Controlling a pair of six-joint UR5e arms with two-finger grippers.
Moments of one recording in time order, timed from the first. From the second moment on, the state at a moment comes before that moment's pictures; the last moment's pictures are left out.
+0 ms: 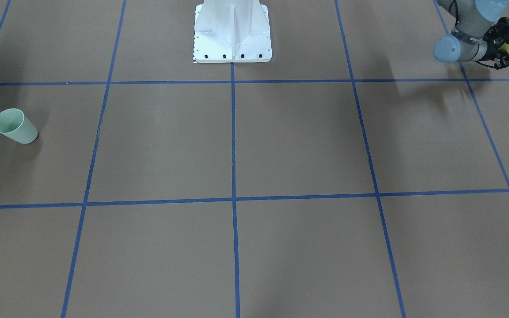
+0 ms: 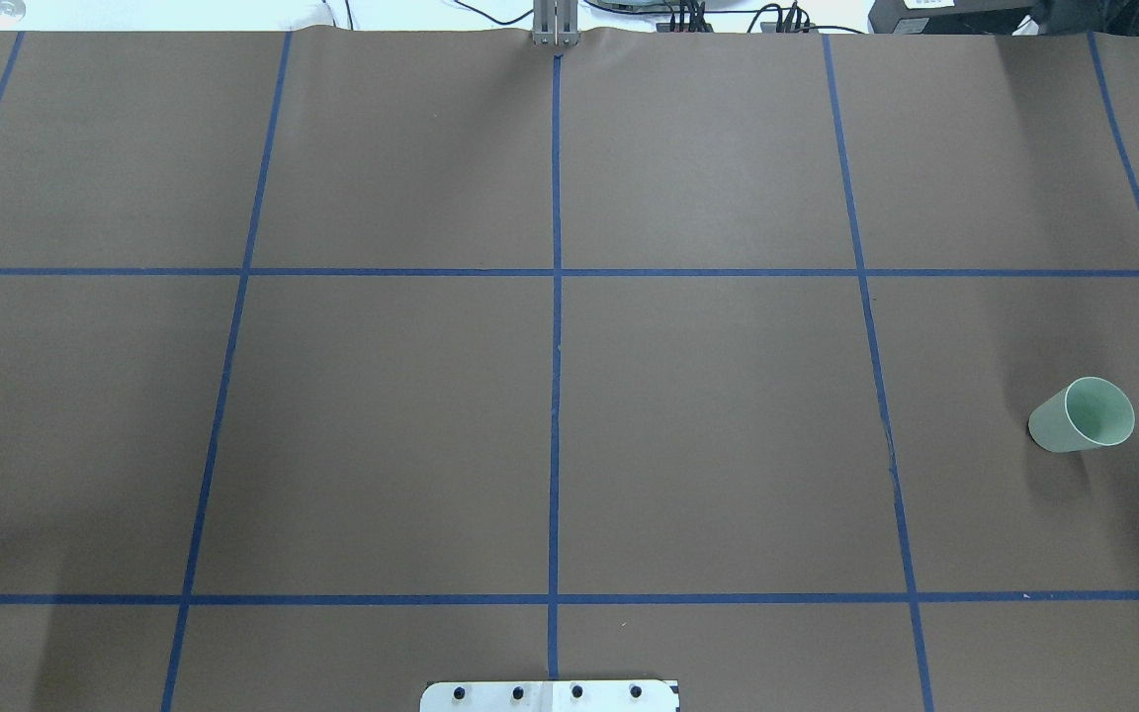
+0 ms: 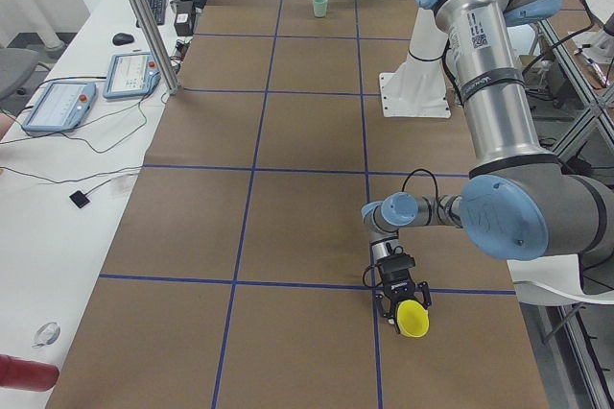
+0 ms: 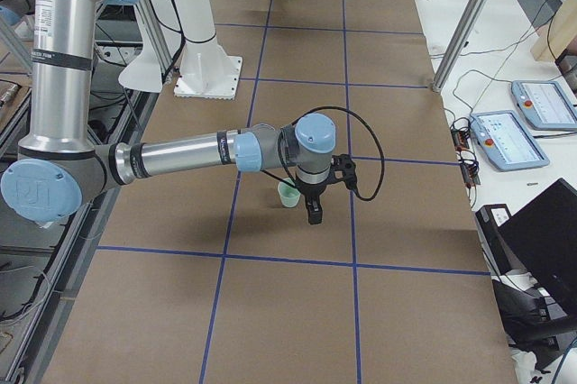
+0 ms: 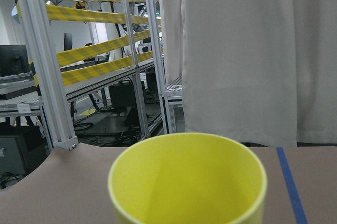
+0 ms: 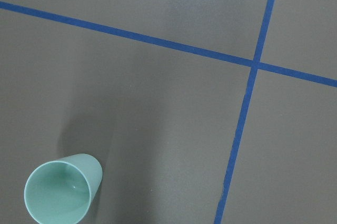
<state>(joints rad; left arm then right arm) -0.31 -1.13 -1.79 -1.24 -1.61 -2.73 1.44 -1.70 1.89 -1.60 2.35 -0.02</state>
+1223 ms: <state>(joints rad) -0.61 -1.54 -1.85 -1.42 -1.01 -1.89 1.43 -1.64 1.87 -1.59 2.33 -0.01</state>
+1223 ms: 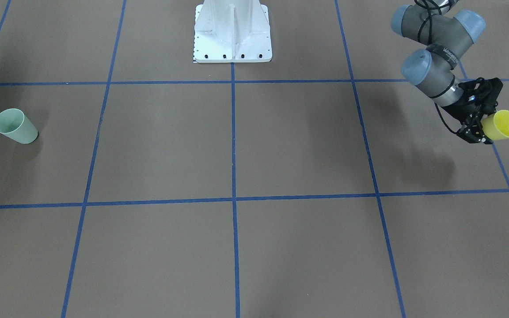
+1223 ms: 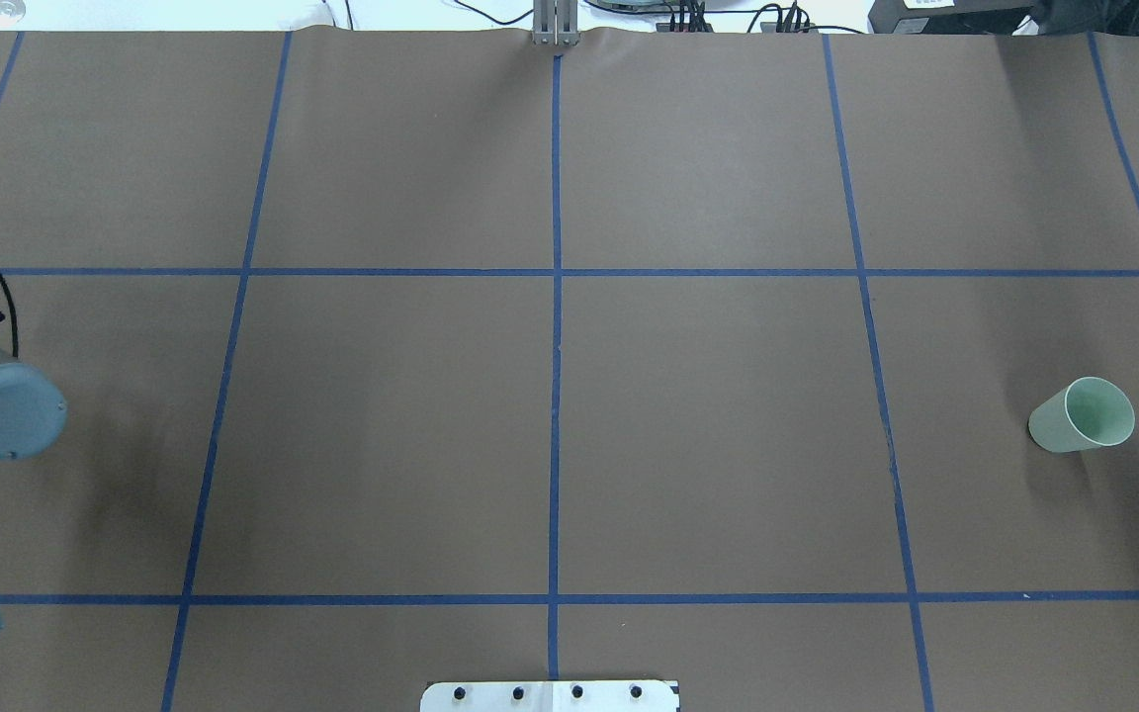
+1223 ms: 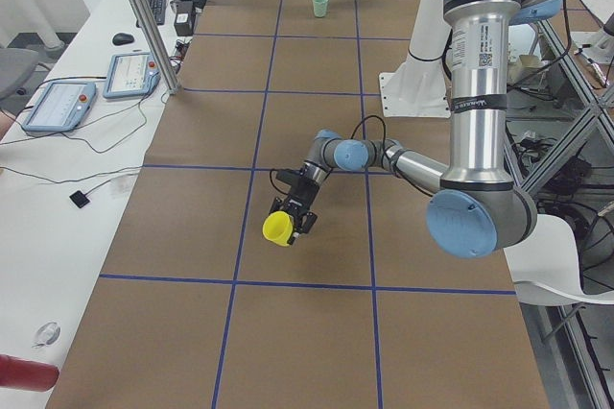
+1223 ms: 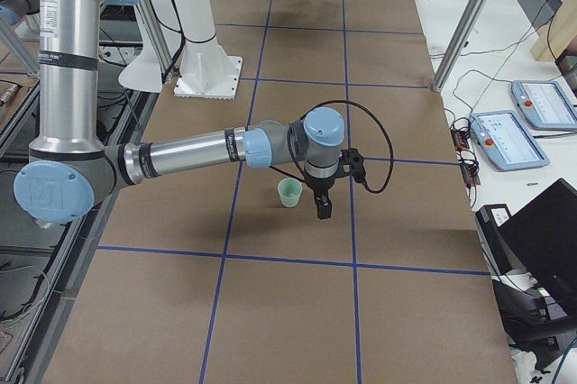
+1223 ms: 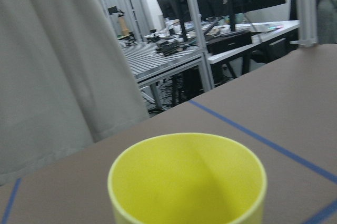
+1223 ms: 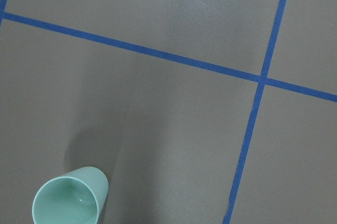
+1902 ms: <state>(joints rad) -0.60 -1.66 -1.80 -2.18 -0.99 -1.26 1.43 -1.61 1.85 -1.58 2.33 -0.01</state>
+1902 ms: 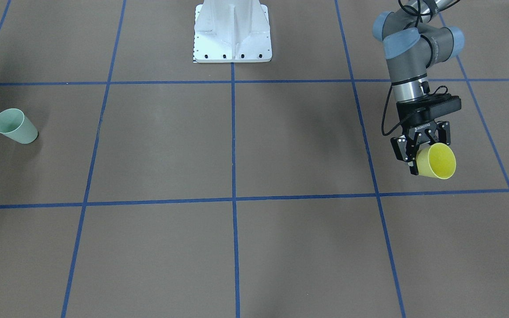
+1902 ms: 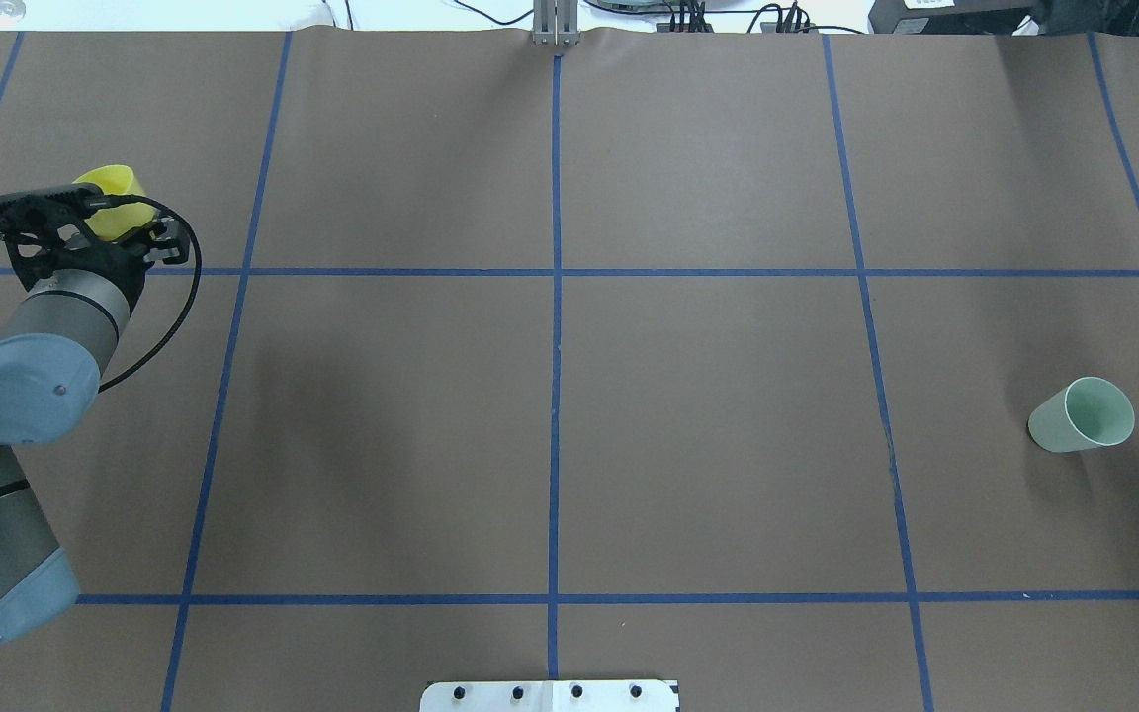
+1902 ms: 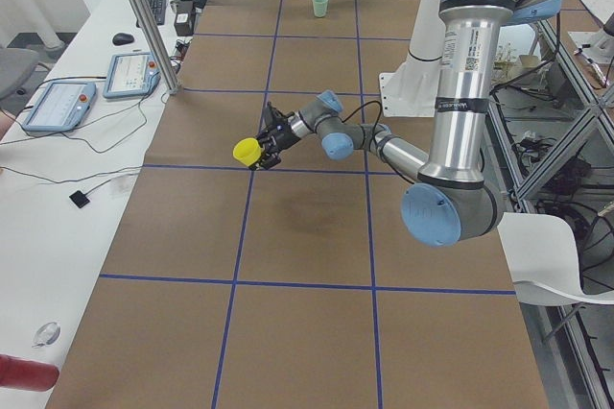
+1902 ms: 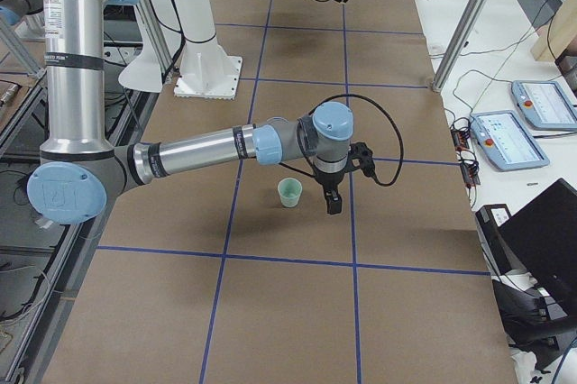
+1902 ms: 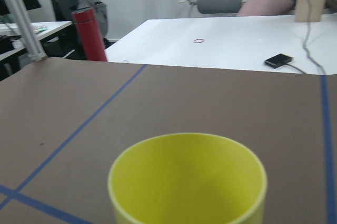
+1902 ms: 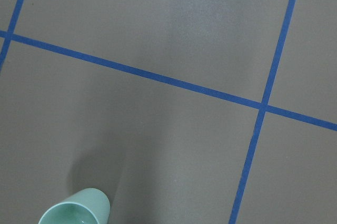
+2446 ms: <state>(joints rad) -0.54 -1.78 -1.79 -2.47 -1.00 -0.80 1.41 -1.60 1.85 -1.57 2.33 -0.01</state>
